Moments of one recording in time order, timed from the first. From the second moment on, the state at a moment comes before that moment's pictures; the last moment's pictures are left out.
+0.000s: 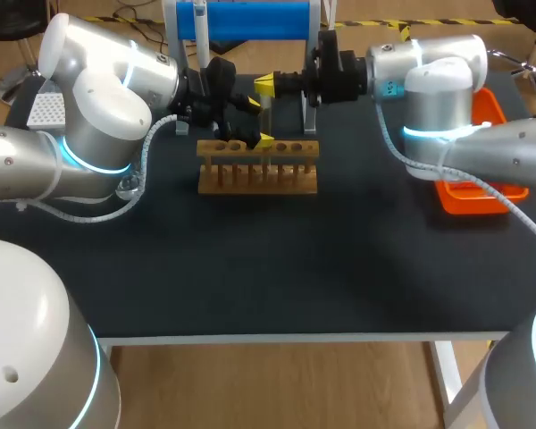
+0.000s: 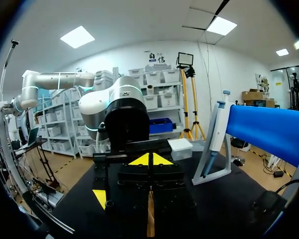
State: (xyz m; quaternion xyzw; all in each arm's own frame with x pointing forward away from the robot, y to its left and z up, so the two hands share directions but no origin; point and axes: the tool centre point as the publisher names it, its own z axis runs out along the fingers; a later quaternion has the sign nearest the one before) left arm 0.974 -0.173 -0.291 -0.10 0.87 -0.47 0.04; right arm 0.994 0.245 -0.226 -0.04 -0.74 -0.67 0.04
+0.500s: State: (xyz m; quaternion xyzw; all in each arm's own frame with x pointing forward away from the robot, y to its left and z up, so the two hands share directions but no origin) left arm 0.974 -0.173 -0.291 -0.10 0.87 -0.47 0.04; right arm 0.996 0.244 -0.206 -0.02 -0.72 -0.69 0.02
